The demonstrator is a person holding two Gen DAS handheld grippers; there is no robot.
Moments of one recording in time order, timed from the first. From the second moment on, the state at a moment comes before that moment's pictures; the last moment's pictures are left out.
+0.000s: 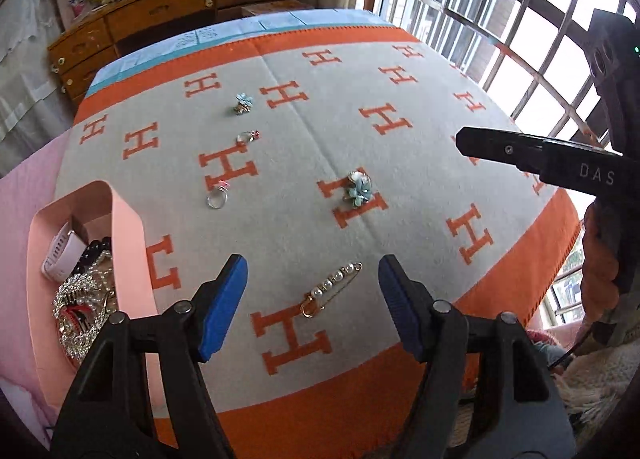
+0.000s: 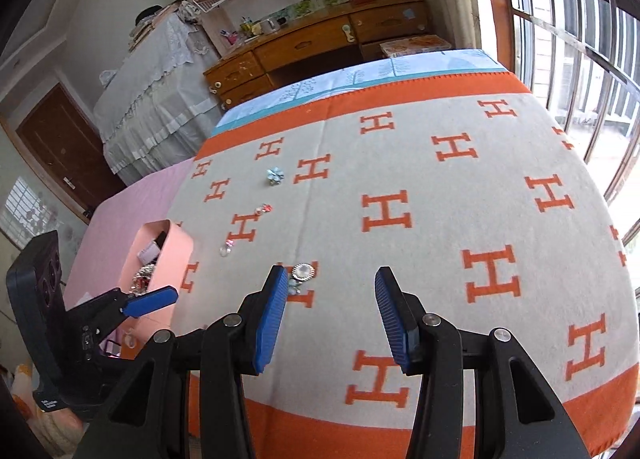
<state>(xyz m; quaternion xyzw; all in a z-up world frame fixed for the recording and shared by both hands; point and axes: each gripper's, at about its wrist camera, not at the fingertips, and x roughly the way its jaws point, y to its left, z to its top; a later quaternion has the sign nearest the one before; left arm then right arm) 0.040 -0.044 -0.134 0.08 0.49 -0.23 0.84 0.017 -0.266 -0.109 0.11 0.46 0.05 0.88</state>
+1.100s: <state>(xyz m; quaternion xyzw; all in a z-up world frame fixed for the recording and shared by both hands) 0.055 -0.055 -0.166 0.08 0.54 -0.24 0.80 0.060 -0.219 -0.175 0.01 0.50 0.08 0.86</state>
